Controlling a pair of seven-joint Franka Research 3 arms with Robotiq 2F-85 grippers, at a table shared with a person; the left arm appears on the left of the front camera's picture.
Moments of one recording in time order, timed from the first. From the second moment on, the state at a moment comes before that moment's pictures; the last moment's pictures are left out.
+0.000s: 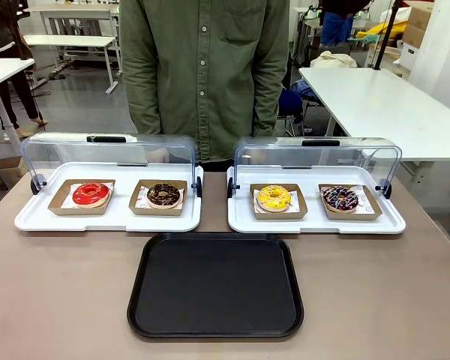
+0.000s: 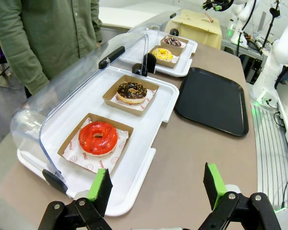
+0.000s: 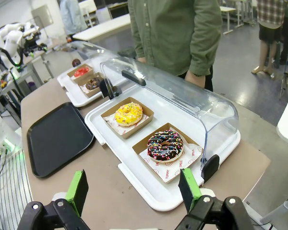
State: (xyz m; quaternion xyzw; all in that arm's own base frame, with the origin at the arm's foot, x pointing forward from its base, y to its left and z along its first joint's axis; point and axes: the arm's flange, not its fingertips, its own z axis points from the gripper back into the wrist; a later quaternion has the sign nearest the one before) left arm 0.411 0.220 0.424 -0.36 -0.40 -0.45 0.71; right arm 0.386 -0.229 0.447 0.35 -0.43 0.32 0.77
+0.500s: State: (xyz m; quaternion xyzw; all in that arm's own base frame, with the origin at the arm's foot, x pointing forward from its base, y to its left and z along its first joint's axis) left arm 0.411 0.220 0.424 -0.36 -0.40 -0.45 0.71; right arm 0.386 -0.229 0.447 0.35 -0.43 0.32 0.77
